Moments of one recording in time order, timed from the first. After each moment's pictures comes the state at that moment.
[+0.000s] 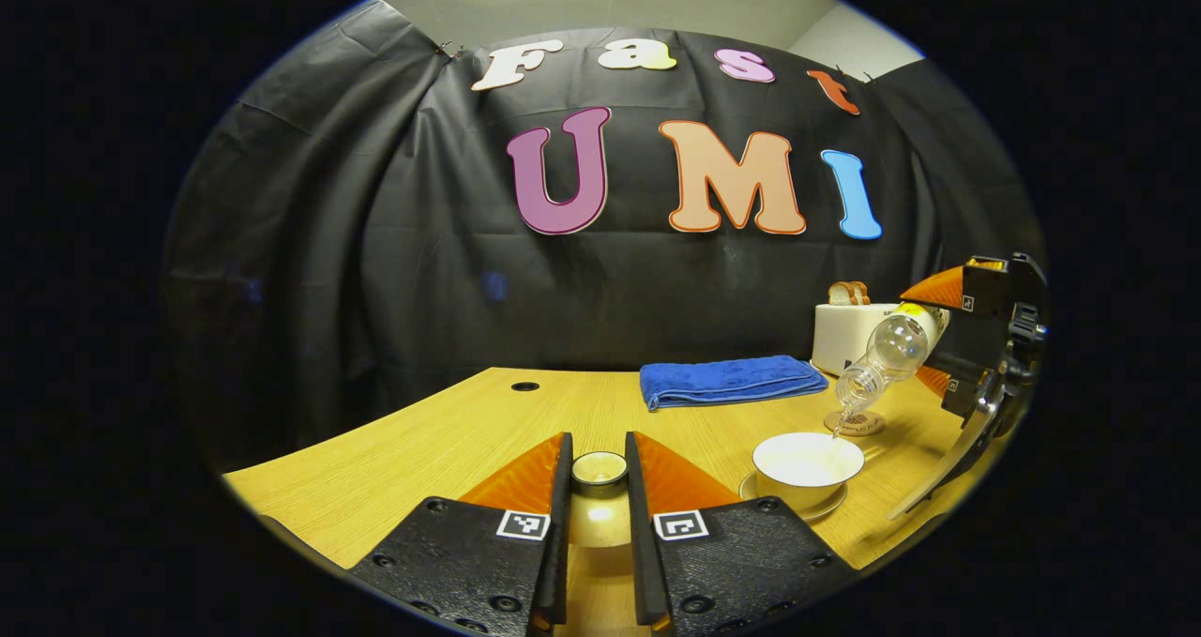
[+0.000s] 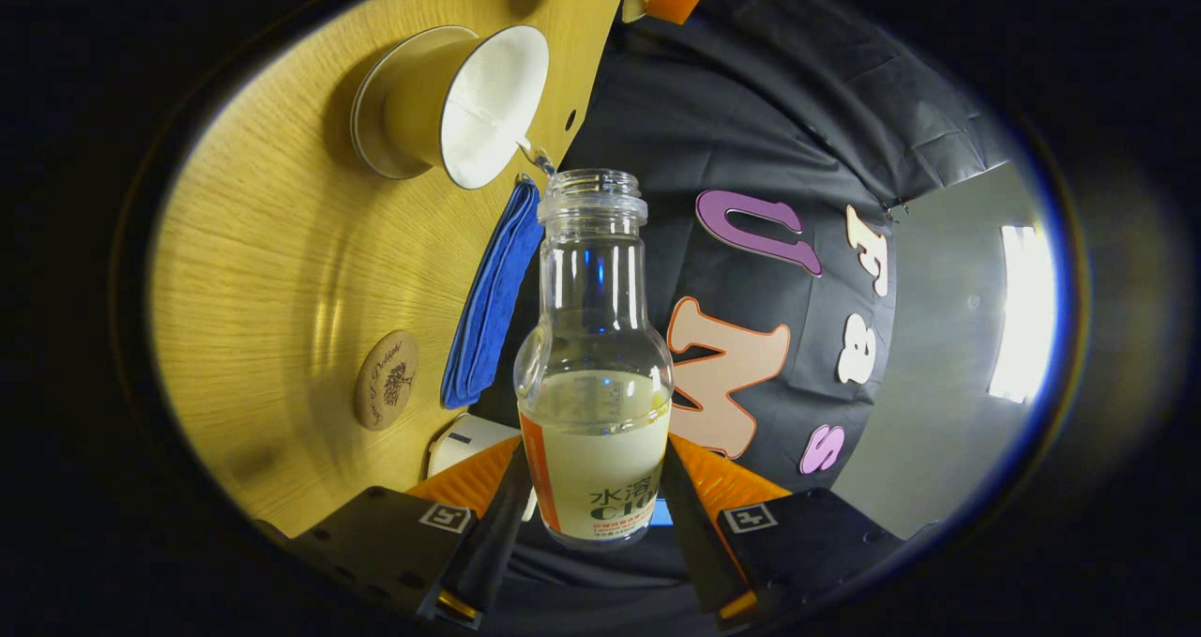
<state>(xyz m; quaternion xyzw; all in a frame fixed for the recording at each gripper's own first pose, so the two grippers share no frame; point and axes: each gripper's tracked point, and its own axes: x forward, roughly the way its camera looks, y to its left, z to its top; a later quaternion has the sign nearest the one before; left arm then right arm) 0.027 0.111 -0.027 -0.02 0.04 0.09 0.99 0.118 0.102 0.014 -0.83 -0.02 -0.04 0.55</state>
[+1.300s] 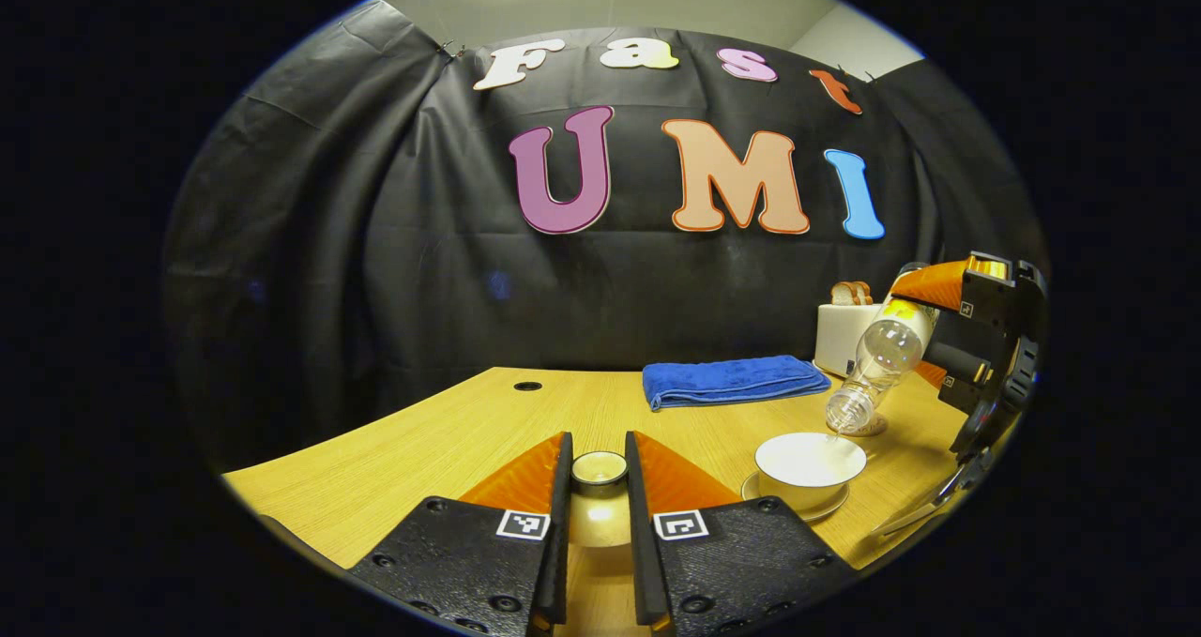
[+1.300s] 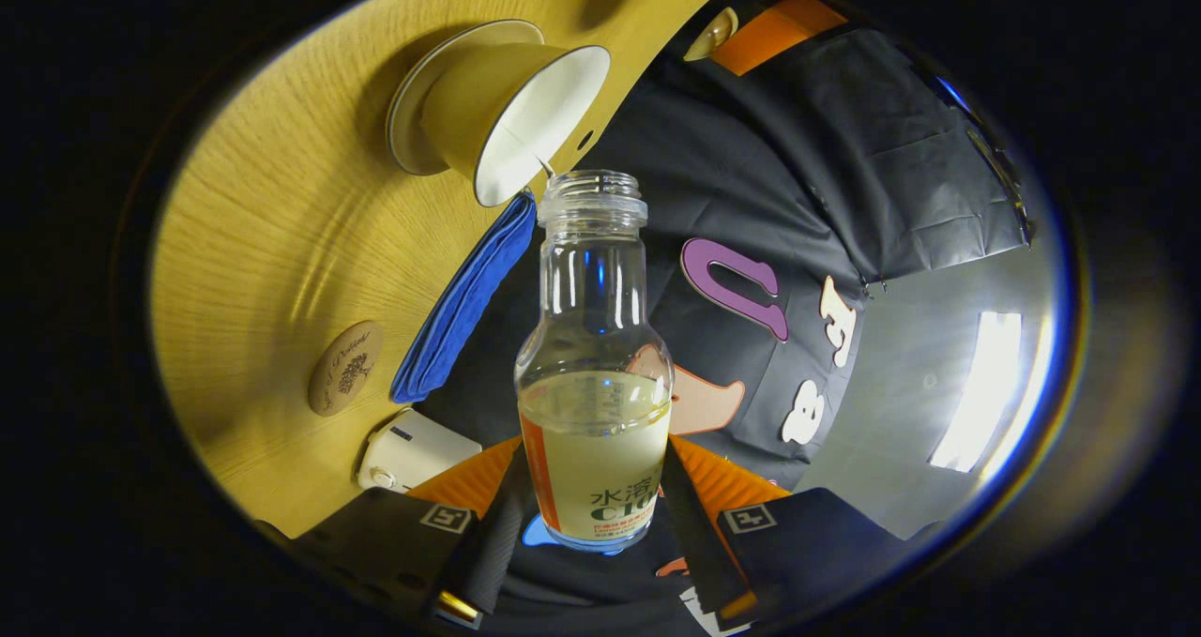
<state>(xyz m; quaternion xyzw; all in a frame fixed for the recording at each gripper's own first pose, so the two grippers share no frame) 0.028 0.113 -0.028 -0.02 0.05 0.09 0.99 0.123 0.134 0.018 -0.88 -0.09 -0.03 0.46</state>
